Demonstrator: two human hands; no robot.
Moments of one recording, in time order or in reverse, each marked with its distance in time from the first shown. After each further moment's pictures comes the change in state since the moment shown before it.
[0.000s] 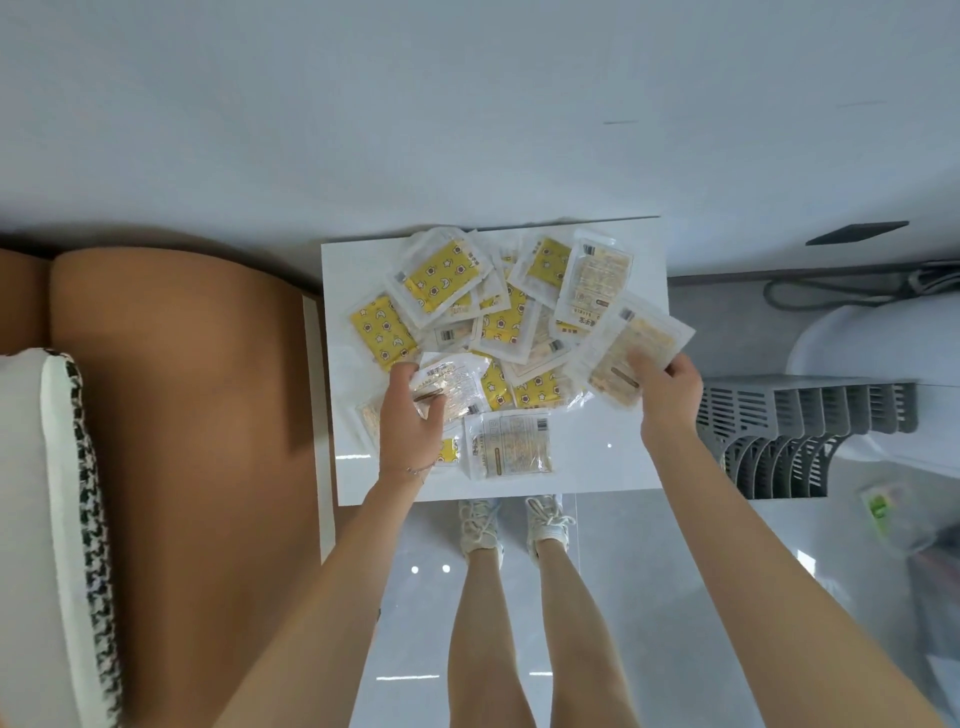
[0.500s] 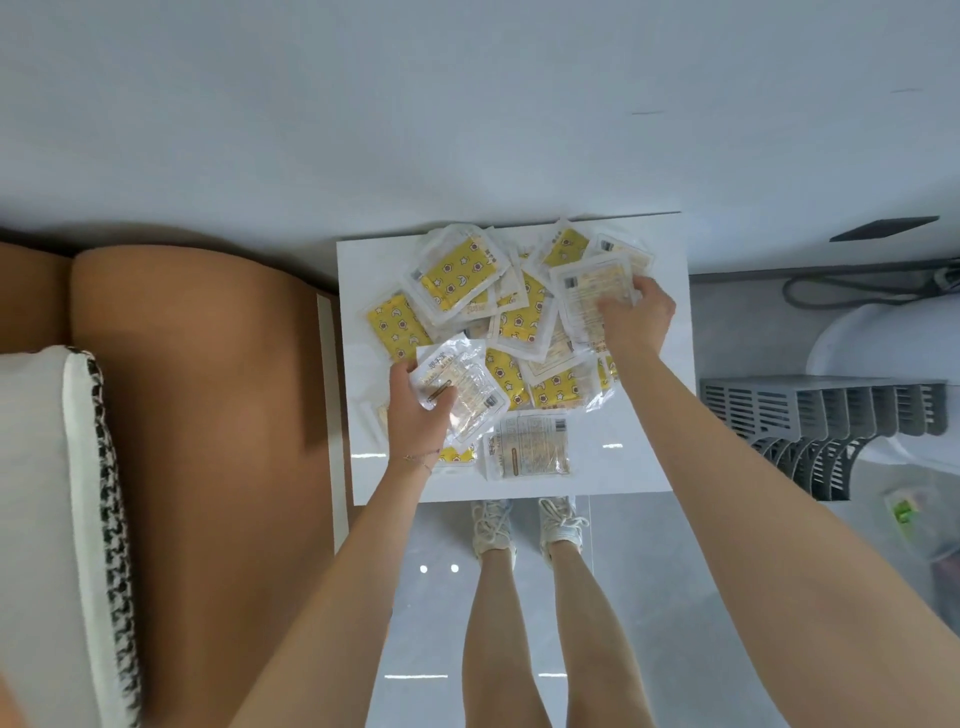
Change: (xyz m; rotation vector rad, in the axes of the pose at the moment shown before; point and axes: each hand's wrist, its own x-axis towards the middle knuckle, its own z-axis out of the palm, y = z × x) left_hand 0.007 -0.001 -0.005 -0.311 0.005 -0.276; right_hand 0.027 -0.034 0.075 -0.332 -0.001 -0.170
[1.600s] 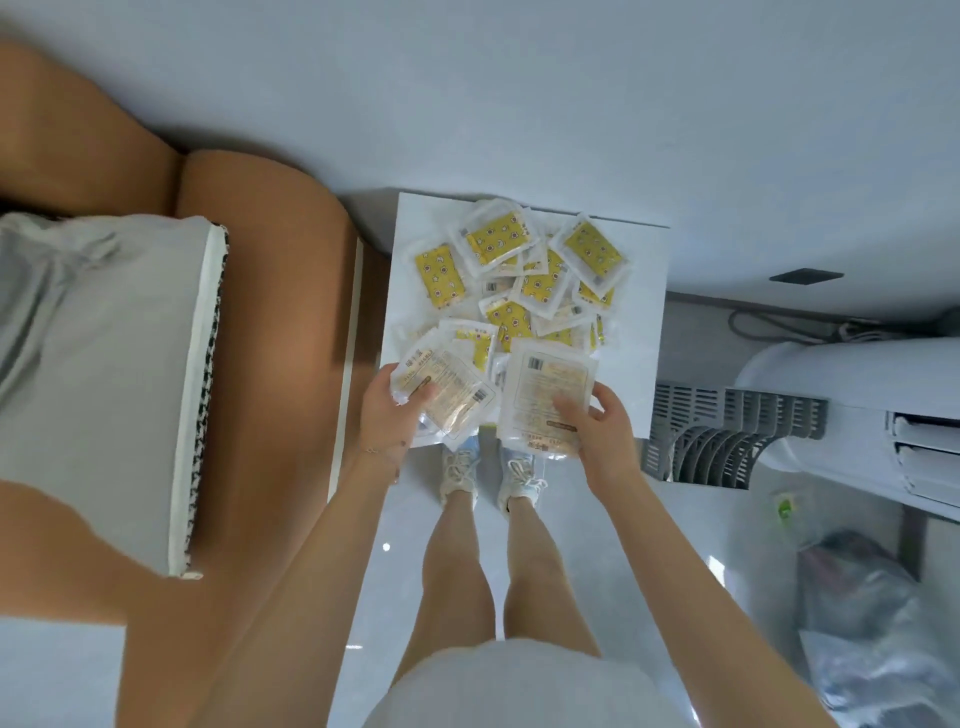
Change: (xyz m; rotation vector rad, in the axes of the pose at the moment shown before) left_hand -0.107 -0.001 -0.101 -0.255 -0.003 -0.177; right_hand -0.229 0.018 -0.080 0.234 -0.424 0.162
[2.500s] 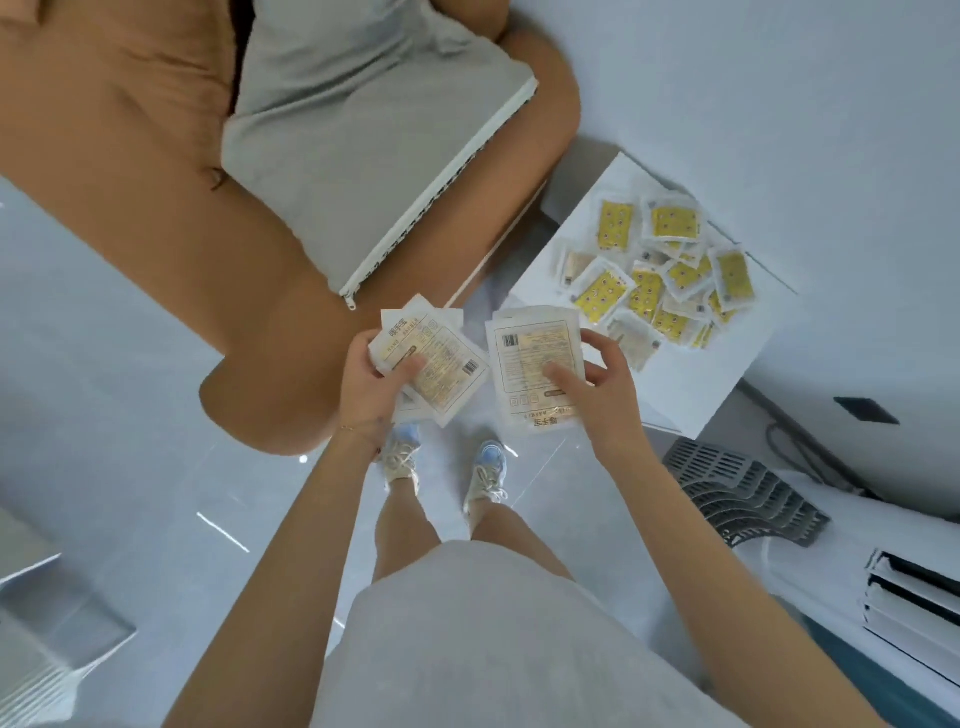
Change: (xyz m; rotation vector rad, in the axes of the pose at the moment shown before) left_hand -0.240 -0.101 -0.160 -0.524 0.361 0.027; right_hand -0.192 0.052 0.065 -0.538 -0.454 -0.325
